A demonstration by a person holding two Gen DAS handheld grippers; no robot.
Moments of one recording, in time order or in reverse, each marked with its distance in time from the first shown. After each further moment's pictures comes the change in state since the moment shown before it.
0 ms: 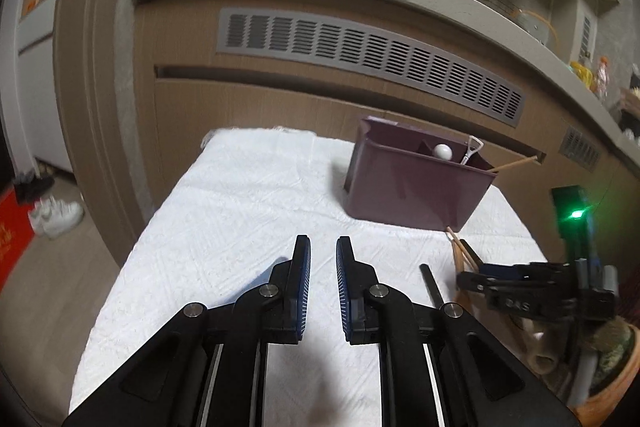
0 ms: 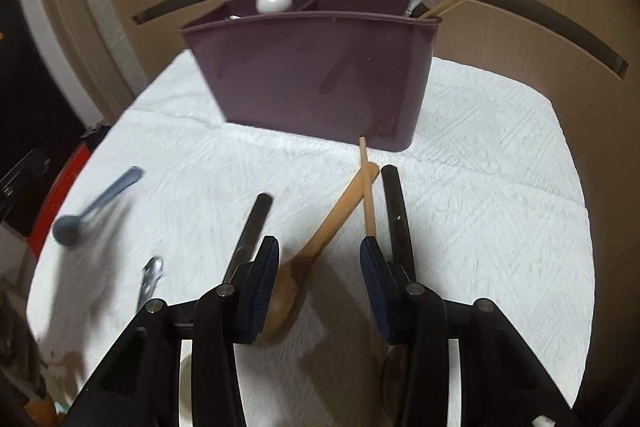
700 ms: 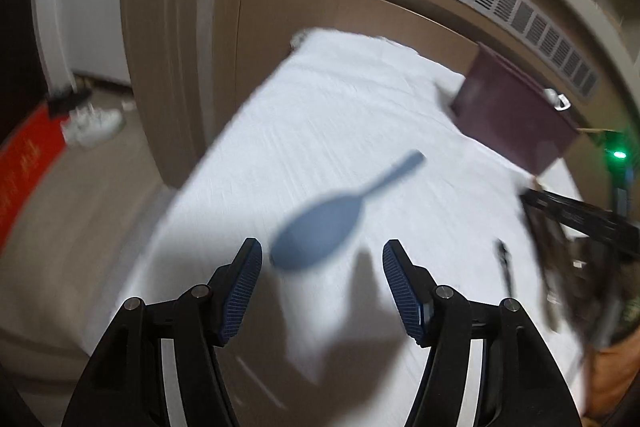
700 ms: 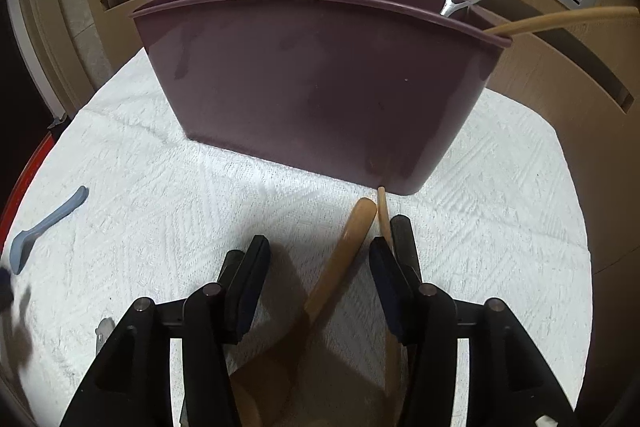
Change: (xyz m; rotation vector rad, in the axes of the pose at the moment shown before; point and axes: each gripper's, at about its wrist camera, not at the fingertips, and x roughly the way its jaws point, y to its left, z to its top) left arm 0.016 0.084 -0.048 -0.110 0.240 0.165; right arm 0.042 0.018 0.025 -0.050 -0.005 -0.114
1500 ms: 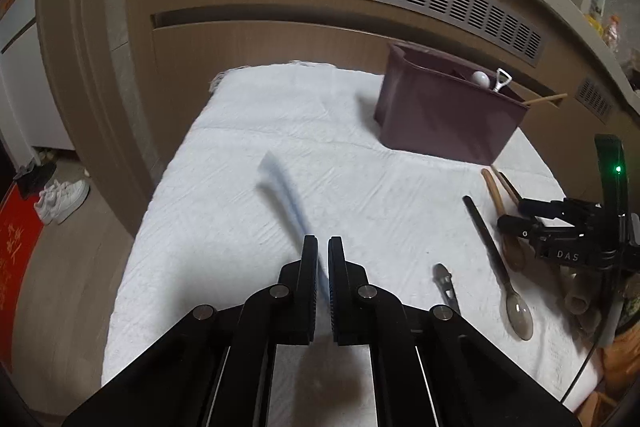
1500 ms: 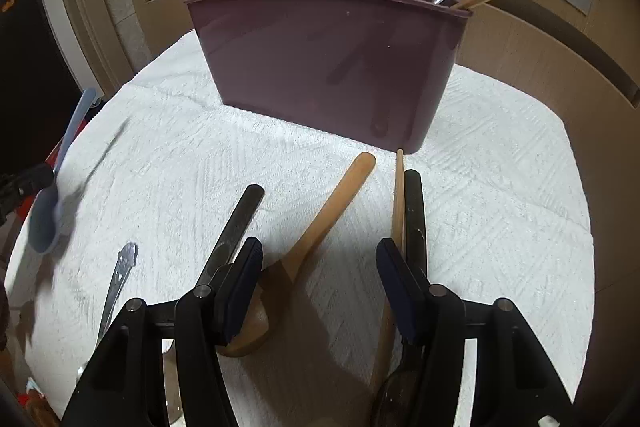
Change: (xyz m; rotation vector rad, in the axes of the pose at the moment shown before) left arm 0.001 -0.063 0.022 0.205 -0.034 -0.110; right arm -0.035 -0.028 -0.036 -0.063 -0.013 0.110
